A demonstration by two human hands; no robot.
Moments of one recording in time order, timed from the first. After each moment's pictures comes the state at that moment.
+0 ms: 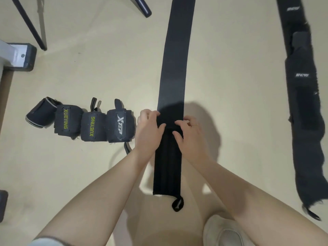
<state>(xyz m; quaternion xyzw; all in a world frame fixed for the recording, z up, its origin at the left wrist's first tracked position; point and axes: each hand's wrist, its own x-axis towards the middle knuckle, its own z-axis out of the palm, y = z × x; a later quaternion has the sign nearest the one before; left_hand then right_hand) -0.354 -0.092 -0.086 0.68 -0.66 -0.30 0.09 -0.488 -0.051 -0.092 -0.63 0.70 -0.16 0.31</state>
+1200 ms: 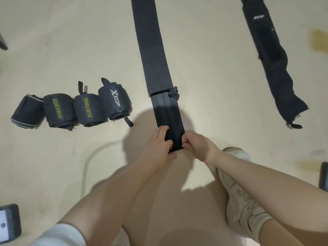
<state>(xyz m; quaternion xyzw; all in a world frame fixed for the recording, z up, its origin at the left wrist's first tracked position) -0.297 0.032 -0.102 0.36 -0.86 -0.33 -0.13 -0.470 0.095 -0.099 -0.59 0.69 -0.05 0.43</state>
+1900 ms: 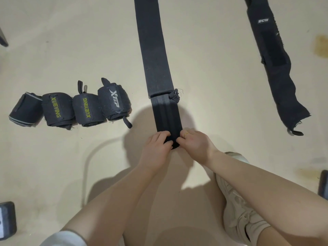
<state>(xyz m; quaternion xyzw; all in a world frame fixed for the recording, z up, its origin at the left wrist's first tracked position) -0.299 0.038 -0.107 0.38 -0.90 -0.24 0.00 -0.464 0.074 -0.089 -0.75 0.62 0.05 0.21</state>
